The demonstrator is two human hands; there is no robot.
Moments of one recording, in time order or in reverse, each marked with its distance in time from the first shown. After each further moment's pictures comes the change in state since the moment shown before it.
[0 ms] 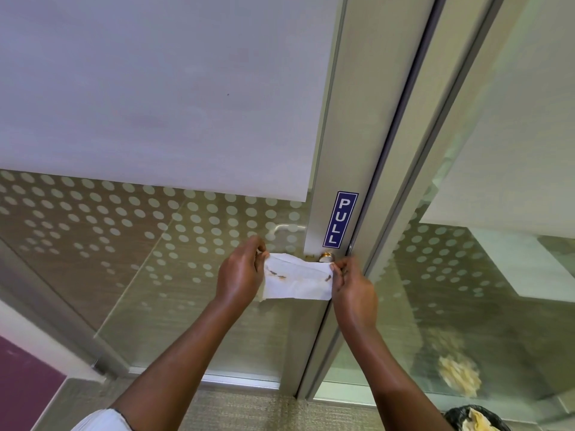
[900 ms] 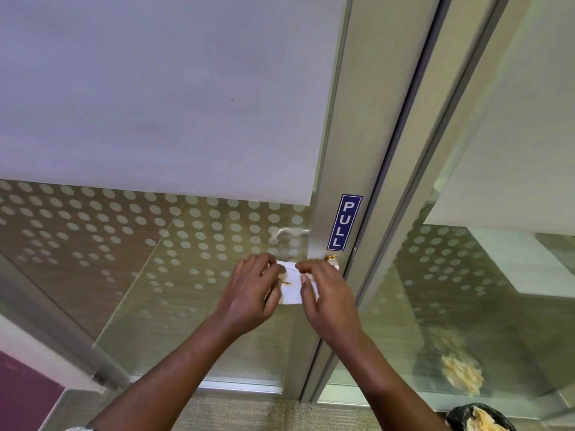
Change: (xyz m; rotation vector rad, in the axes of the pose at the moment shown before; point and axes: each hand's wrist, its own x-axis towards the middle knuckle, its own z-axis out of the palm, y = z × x) left_hand -0.020 -0.013 -0.009 0.187 -0.128 0.505; right_hand -0.020 -0.043 0.003 0.182 -0.150 -0.452
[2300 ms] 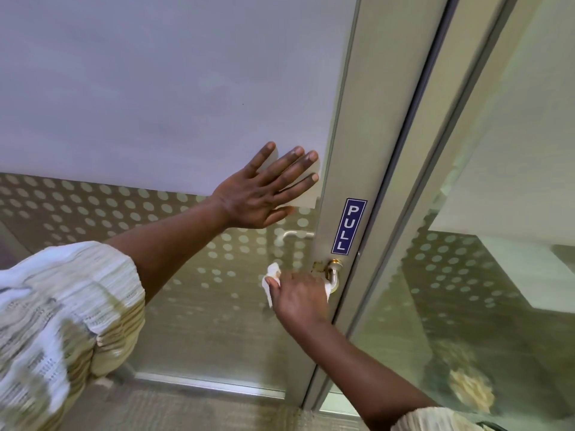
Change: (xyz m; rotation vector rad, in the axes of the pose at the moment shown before) left_hand 0.158 -0.061 -0.087 0.833 0.370 0.716; right_hand 0.018 -0.020 0.048 -0.632 -0.322 0.021
